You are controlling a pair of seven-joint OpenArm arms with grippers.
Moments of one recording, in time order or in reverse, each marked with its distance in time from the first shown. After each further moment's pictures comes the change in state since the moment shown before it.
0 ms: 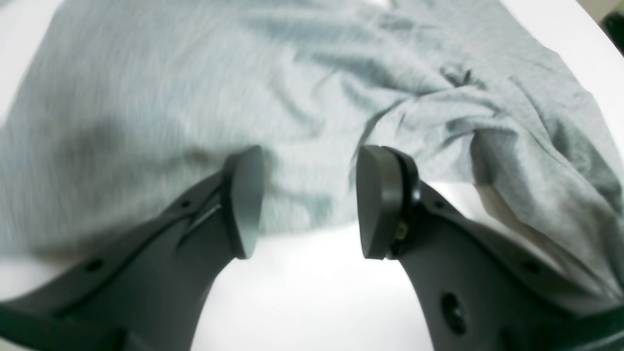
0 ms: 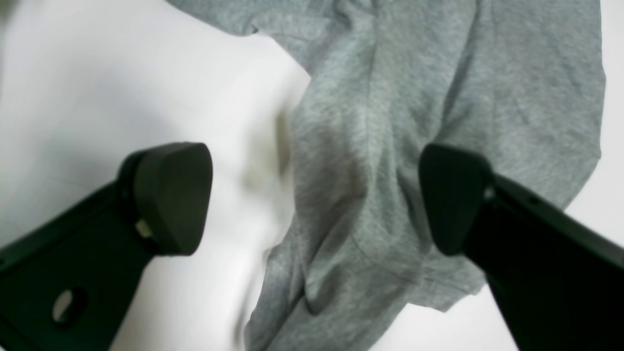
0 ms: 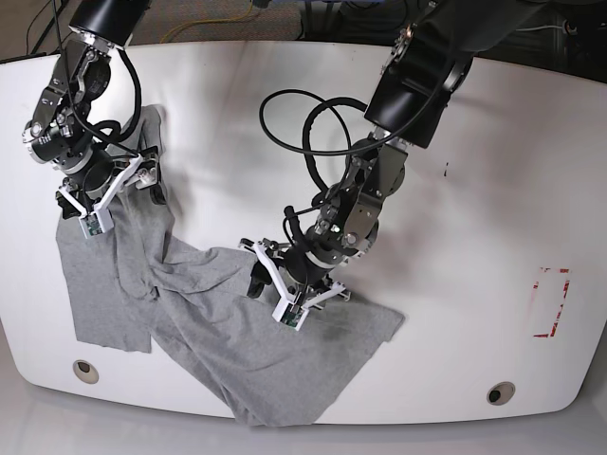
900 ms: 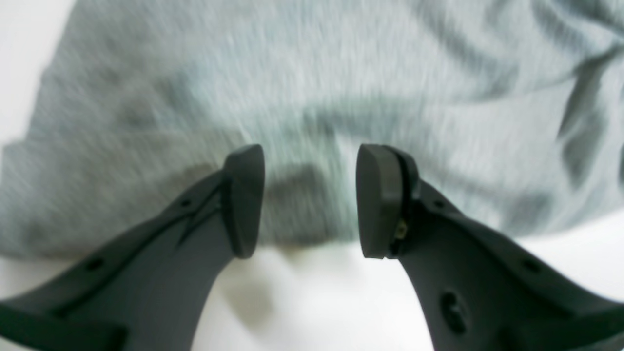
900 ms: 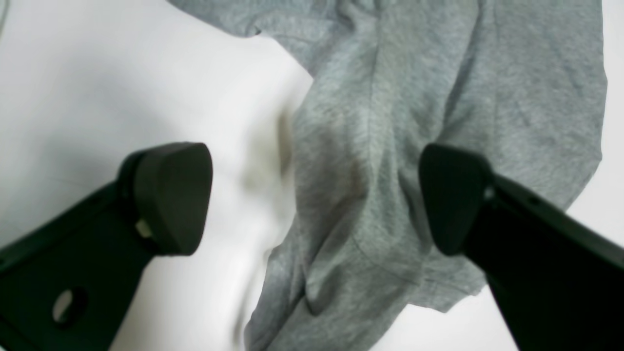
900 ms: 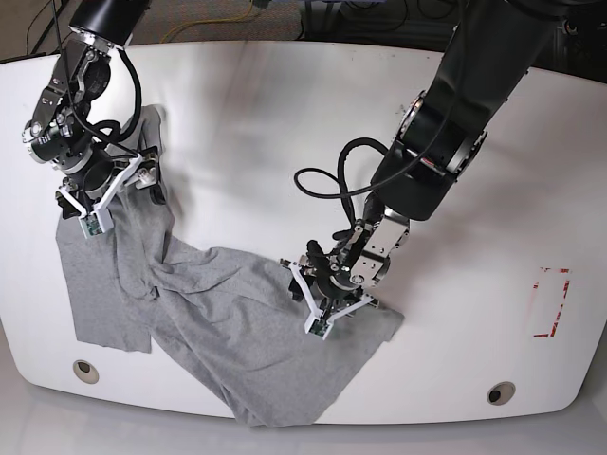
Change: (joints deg) left arm -18.3 -0.2 9.0 -43.9 -7.2 0.6 -14.3; right arm 0.0 0.0 0.1 0.0 0.0 0.0 0.0
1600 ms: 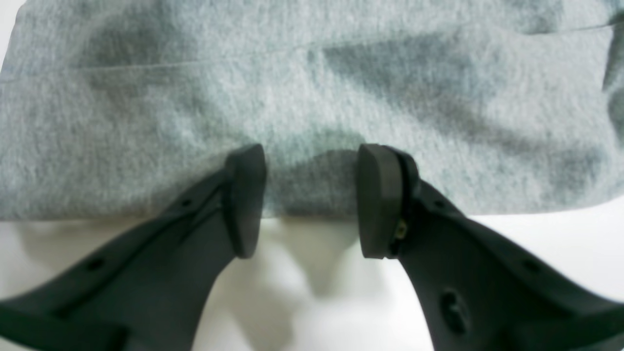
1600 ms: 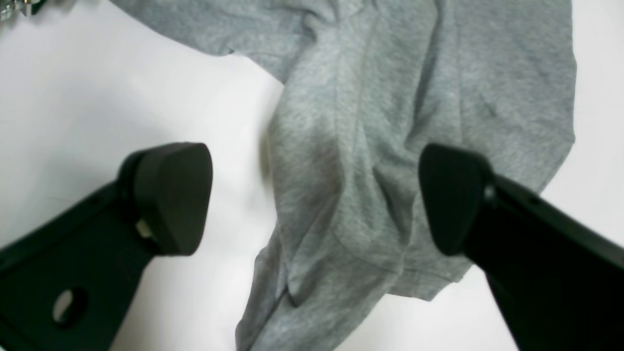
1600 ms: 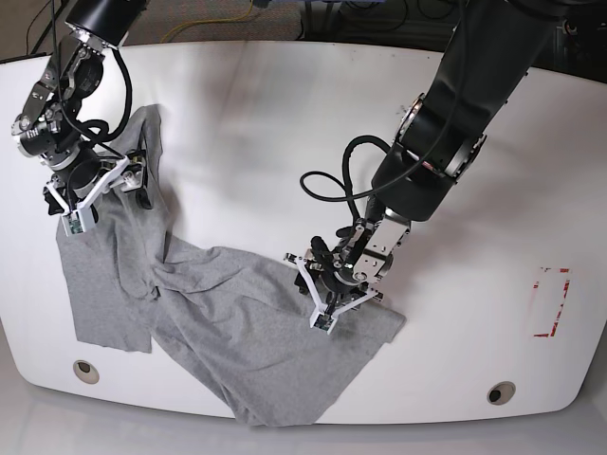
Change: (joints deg) left arm 0.0 0.3 1.1 -3.8 -0.5 0.1 1.0; right arm 0.0 0.2 4.0 0.0 2.8 -0.1 0.0
